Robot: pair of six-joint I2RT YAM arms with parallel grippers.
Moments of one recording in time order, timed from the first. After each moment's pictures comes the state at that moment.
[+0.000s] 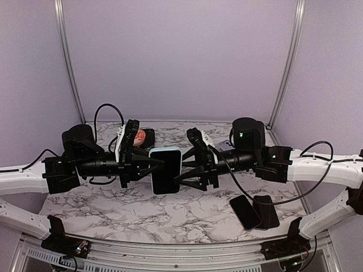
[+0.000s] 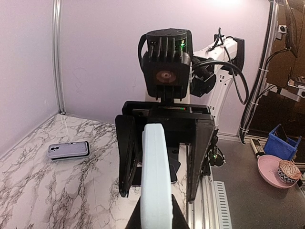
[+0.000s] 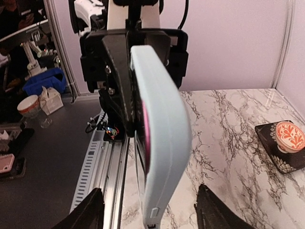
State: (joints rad) left arm -1.02 1.08 0.77 0.27 0.42 -0.09; right arm 1.00 1.29 0.97 0.08 -0.61 -0.07
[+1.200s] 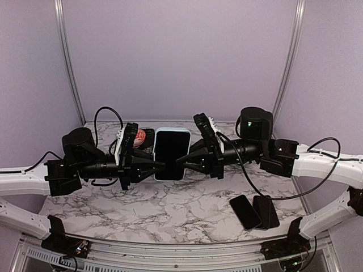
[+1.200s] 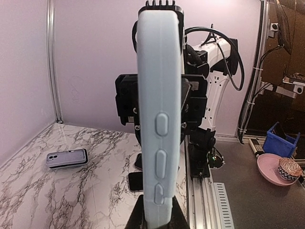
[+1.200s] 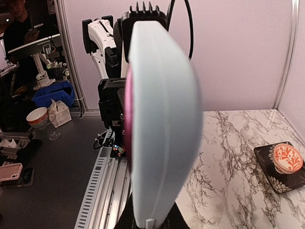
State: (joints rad) left arm -1.02 1.09 0.73 0.35 0.44 -0.07; right arm 0.98 1.28 1.03 0.09 -0.68 -0.04
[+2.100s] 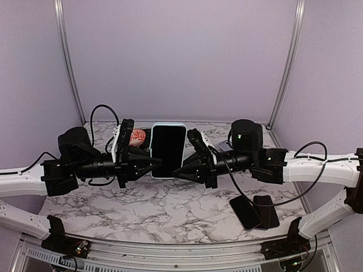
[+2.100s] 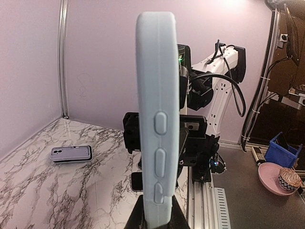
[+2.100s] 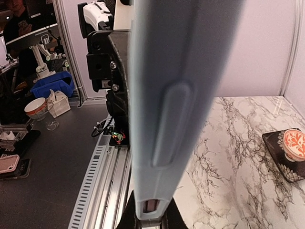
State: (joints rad) left arm -1.02 1.05 0.73 0.33 0.39 -0.13; right arm 0.98 1.33 0.94 0.19 -0.67 -0.04
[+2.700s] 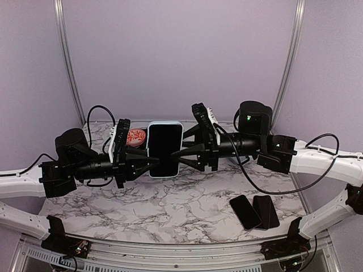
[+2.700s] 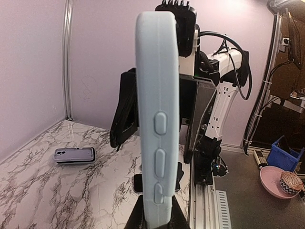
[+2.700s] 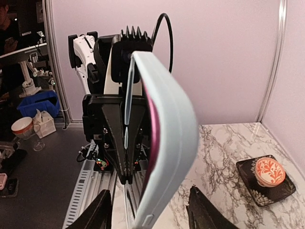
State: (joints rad) left arm -1.02 1.03 0.71 0.34 0.36 -0.13; right arm 0.98 1.31 1.07 0.12 -0.60 -0.06
